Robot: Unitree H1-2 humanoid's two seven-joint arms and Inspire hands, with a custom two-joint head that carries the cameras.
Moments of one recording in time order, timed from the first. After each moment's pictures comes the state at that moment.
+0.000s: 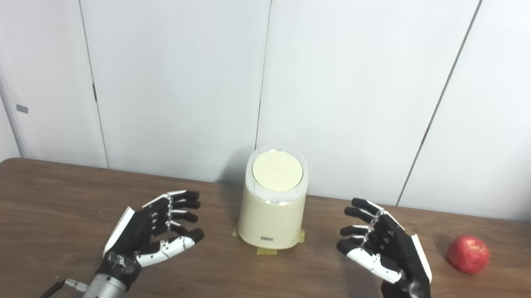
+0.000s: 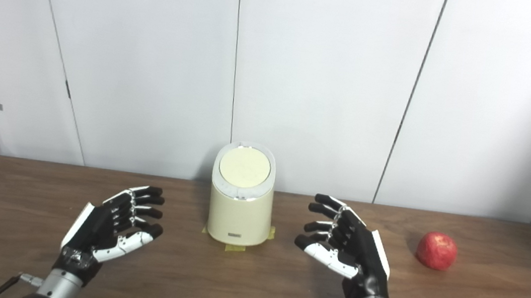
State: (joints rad) left arm -0.19 0.18 0.06 -0.01 -0.01 -0.09 -0.15; right arm -0.25 -0.06 -0.06 -0.01 0.10 0.03 0.07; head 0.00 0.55
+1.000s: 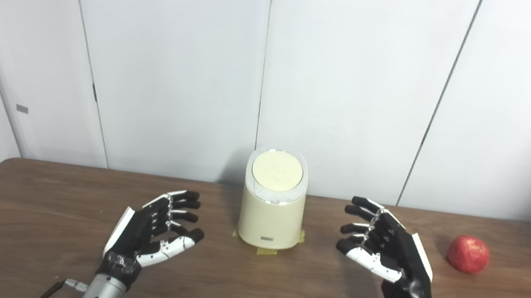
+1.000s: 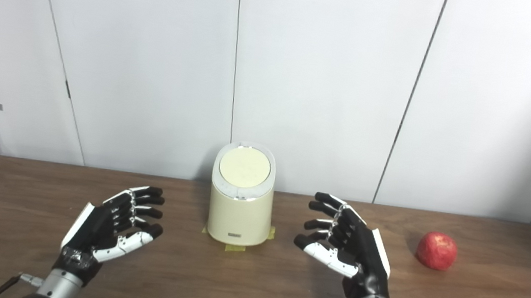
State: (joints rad) left arm -0.19 0.18 0.06 -0.01 0.00 -0.09 -0.15; right arm -0.25 -0.06 -0.06 -0.02 0.09 0.04 0.07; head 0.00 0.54
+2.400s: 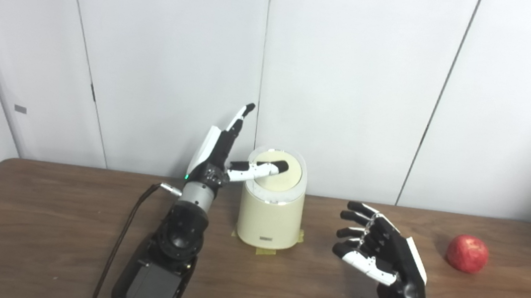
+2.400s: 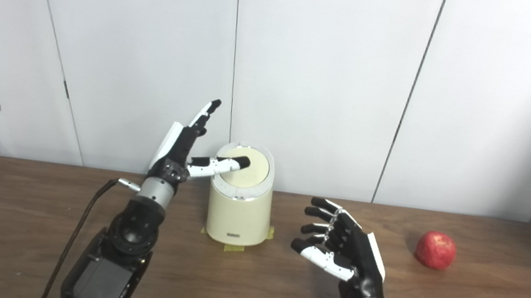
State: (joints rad) left arm -0.67 0.06 -0.12 0.29 0.35 0.09 0.09; right arm -0.25 -0.05 -0.05 0.03 0.09 0.00 0.07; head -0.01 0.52
